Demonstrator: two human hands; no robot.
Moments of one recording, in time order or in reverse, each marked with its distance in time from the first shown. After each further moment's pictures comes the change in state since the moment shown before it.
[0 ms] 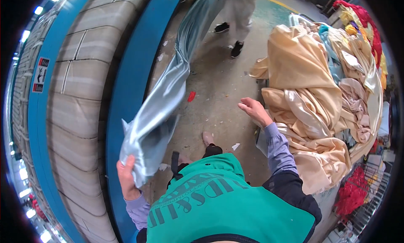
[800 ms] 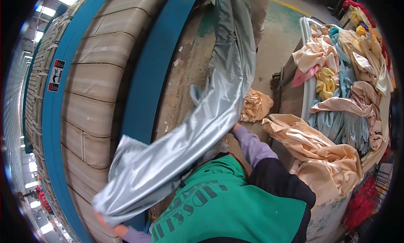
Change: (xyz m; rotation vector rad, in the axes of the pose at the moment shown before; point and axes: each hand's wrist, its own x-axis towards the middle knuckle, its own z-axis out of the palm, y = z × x) left_hand -0.133 -0.008 -0.186 -0.183 0.820 0.329; right_hand 0.104 0.087 0.231 1.435 -0.201 0.518
